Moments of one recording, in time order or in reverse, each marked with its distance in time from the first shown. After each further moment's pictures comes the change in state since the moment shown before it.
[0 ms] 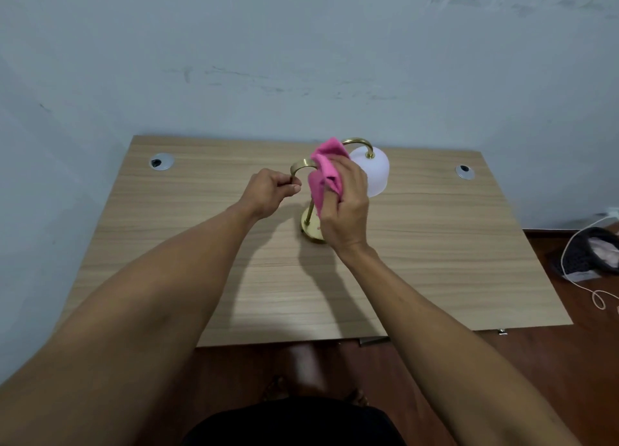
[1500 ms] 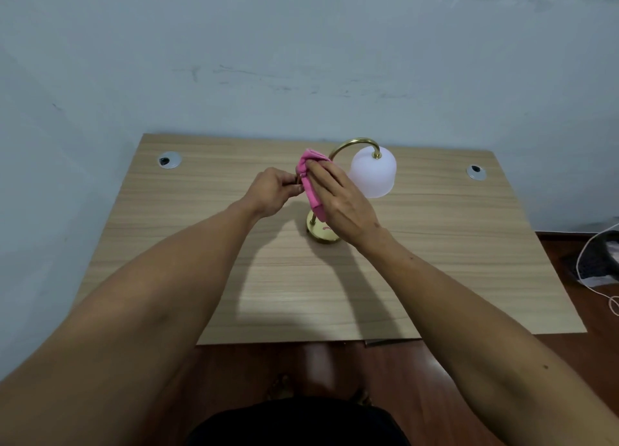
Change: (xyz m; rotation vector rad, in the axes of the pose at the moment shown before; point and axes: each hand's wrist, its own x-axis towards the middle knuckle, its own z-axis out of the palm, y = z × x) left_hand 0.017 -0.020 -0.001 0.031 -0.079 0.070; right_hand 0.029 0.056 0.007 -0.550 -0.392 -0.752
